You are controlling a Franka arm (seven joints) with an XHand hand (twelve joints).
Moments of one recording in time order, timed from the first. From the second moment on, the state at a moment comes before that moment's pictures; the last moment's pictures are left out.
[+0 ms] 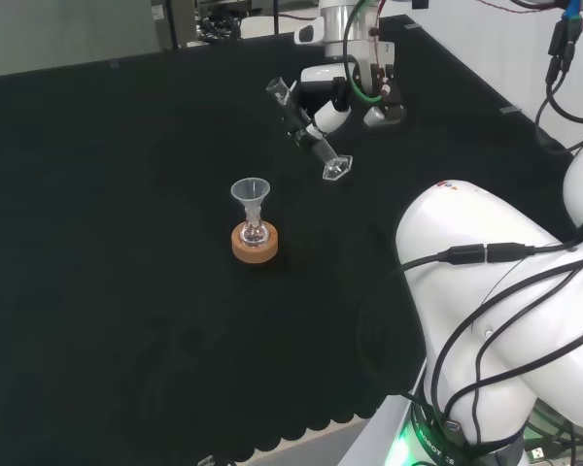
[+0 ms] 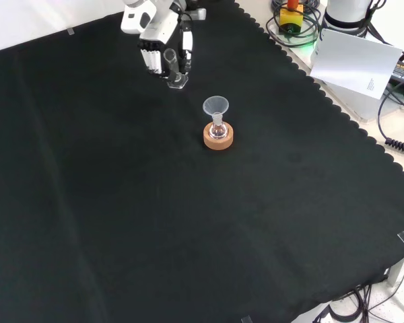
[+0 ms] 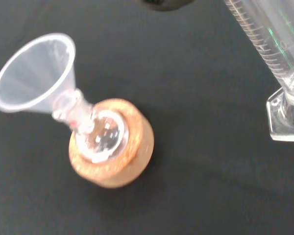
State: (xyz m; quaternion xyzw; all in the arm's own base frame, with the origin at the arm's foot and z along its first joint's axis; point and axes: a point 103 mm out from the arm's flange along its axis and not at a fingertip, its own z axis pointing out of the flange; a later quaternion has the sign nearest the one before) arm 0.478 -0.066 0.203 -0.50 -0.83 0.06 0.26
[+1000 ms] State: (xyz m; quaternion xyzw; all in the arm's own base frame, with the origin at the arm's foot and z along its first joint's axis) arm 0.545 -0.079 0.147 -0.50 -0.82 -0.08 0.26
